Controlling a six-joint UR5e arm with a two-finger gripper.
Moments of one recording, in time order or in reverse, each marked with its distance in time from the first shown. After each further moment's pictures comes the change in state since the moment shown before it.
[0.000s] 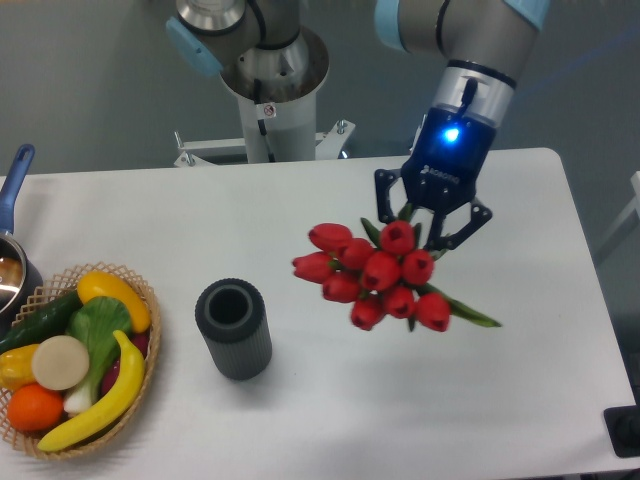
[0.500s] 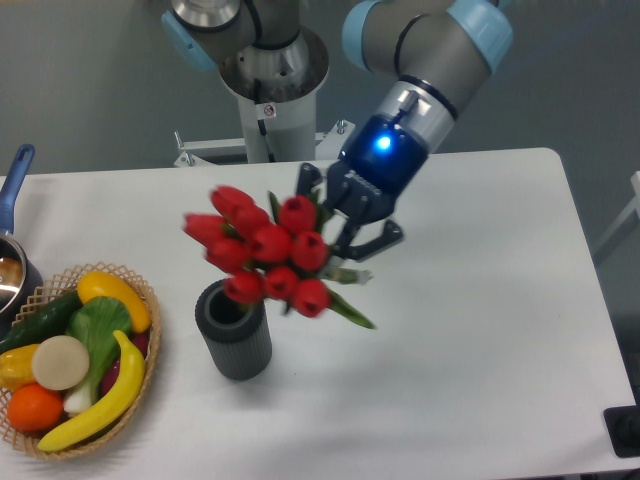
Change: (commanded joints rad) arm -0.092 -0.037 -0.031 0.000 -0.333 0.138
